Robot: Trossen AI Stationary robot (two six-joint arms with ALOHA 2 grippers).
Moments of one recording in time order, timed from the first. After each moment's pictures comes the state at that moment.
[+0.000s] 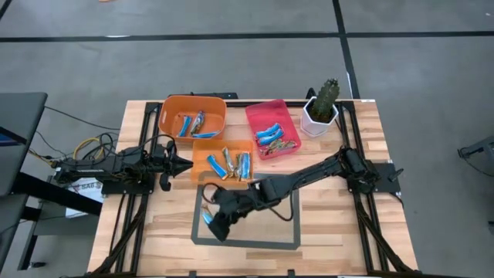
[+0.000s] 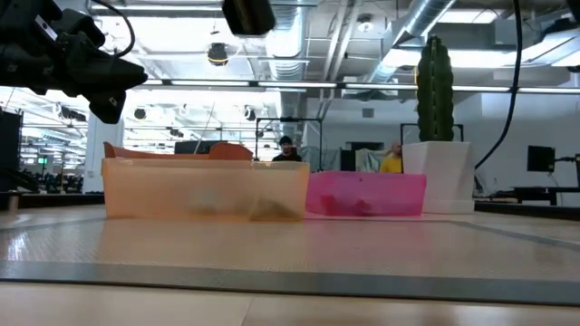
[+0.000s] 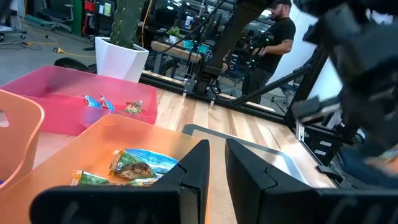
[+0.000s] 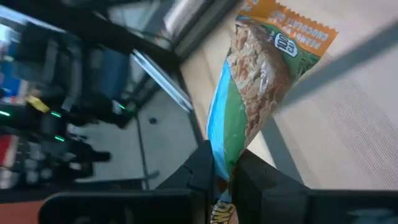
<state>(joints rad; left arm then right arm) 0.01 0.01 0.03 -0.02 -0.01 -0.30 0.33 2.16 1.90 -0.36 -0.11 0.95</state>
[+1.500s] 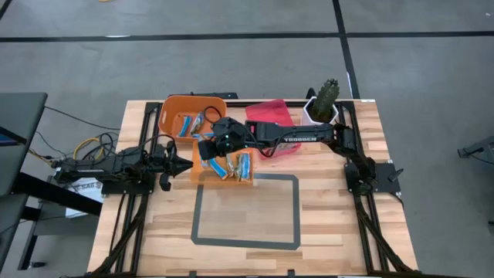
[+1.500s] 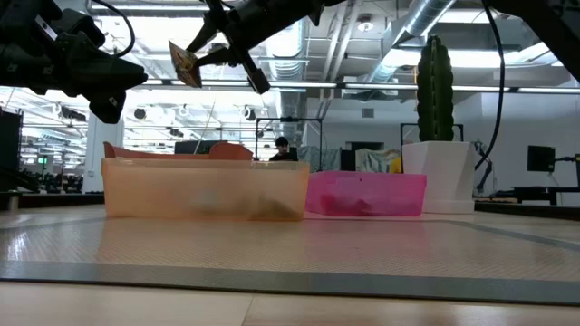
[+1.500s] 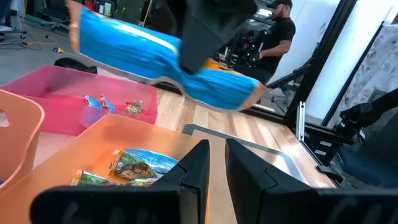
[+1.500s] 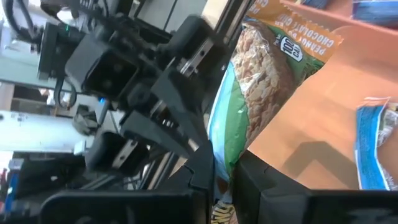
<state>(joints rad) 0.01 0.01 0.03 -0.02 -0.01 -0.30 -0.06 2.16 1.97 -0.36 -0.13 1.01</state>
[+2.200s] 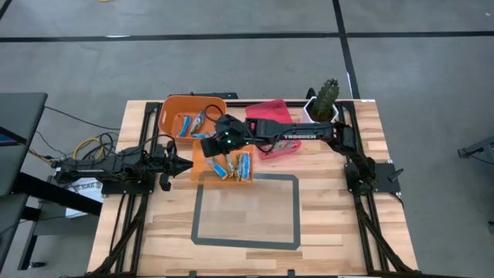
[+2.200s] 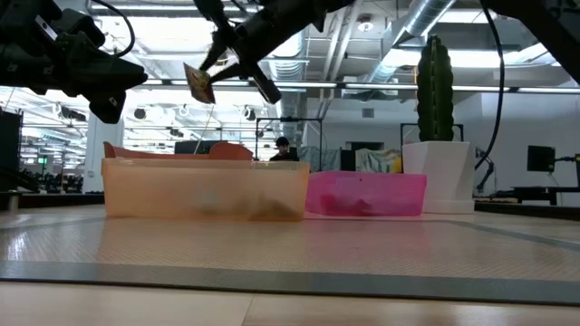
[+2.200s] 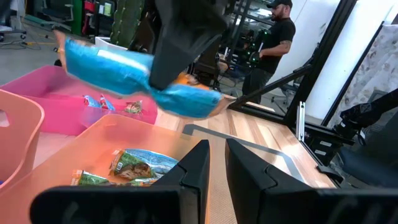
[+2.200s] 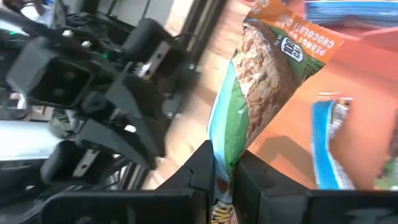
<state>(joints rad) 0.01 0.01 0.03 -0.02 -0.01 -0.30 -0.10 2.16 1.97 -0.45 -0.13 1.01</state>
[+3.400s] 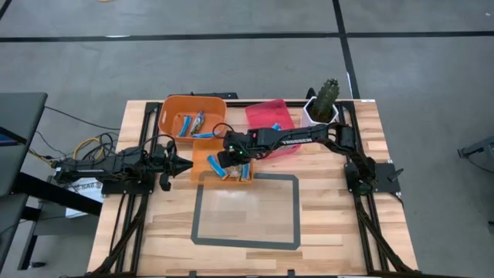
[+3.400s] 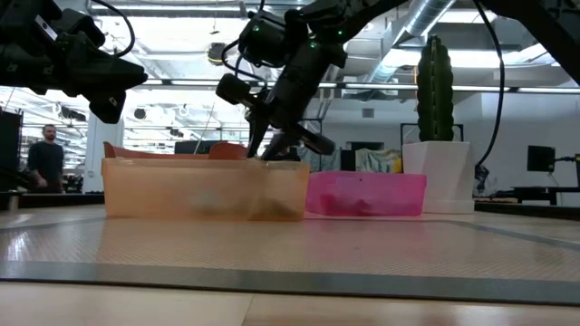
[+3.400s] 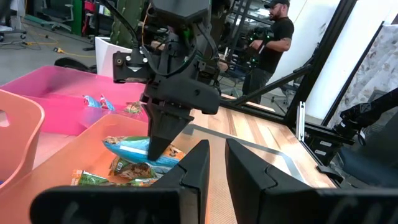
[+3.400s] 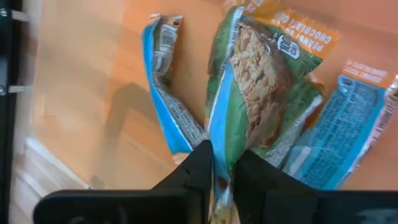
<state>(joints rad) 0.01 0.01 0.03 -0.02 -0.01 -0.30 -0.10 2.17 1.73 -0.62 -0.08 1.07</state>
